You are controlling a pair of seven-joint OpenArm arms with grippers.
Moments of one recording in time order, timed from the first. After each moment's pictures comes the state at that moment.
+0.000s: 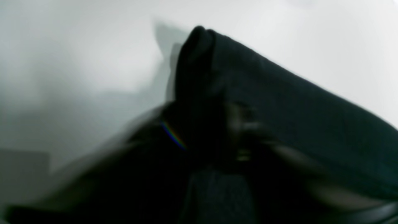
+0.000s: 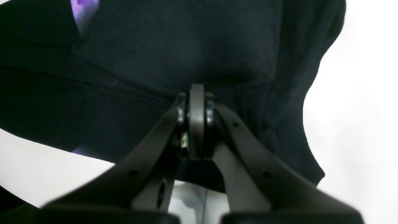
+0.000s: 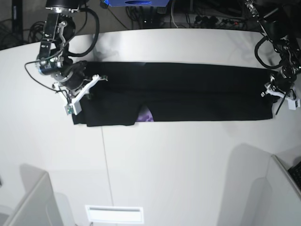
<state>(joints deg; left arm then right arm) -0.2 -25.1 -37.9 57.7 -33.7 -32.5 37.9 -11.5 2.9 11.3 106.6 19.4 17.6 -60.6</state>
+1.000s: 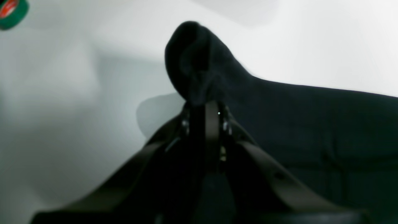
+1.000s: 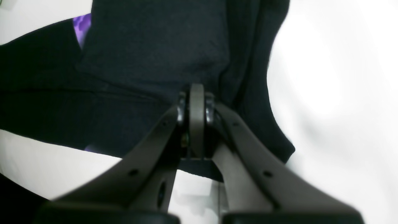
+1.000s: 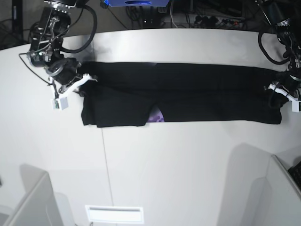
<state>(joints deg) 11.0 -24.2 -37.7 84.3 -32.4 -31.5 40.0 -13.6 1.8 19.1 106.7 30.7 17.5 -60.6</state>
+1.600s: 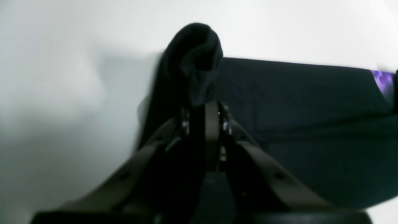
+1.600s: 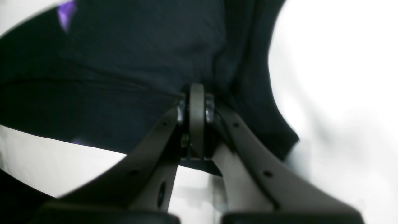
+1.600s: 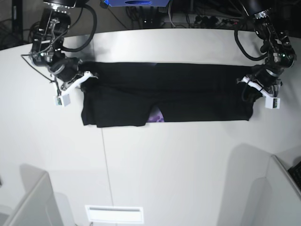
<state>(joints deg) 12.5 -14.4 -32.3 93.6 -32.2 -31.4 46.9 -13.6 2.8 18.6 102.4 30.7 17.5 -60.8</state>
